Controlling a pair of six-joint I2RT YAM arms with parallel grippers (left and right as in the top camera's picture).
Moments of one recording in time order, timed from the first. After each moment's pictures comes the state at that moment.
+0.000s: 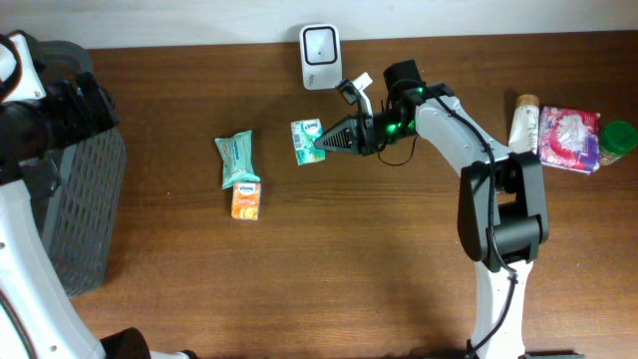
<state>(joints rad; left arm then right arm) 0.31 1.61 2.21 -1.48 0.15 -0.11 0.22 2.24 1.73 -0.82 -1.52 -0.43</state>
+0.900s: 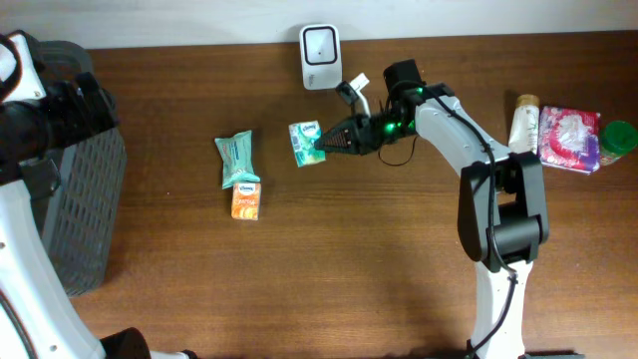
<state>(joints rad) 0.31 1.61 2.21 -1.48 0.15 -0.11 0.22 2.24 1.73 -0.81 -1.38 -0.29</state>
